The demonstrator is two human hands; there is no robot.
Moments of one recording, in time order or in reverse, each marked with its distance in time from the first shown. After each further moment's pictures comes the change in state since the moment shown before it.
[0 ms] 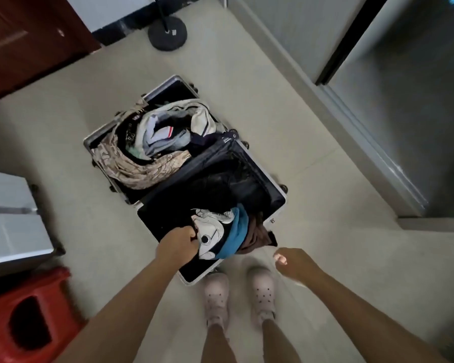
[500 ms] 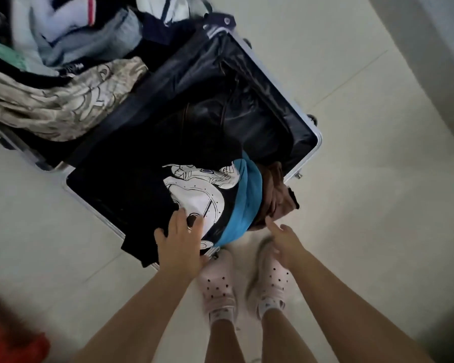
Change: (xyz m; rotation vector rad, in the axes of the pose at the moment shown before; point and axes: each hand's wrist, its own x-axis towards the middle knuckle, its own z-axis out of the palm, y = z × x) left_hand 0.176 -0.059 0.204 0.429 -0.104 0.144; right_hand 0.253 0.035 0.183 1.282 0.054 0.692
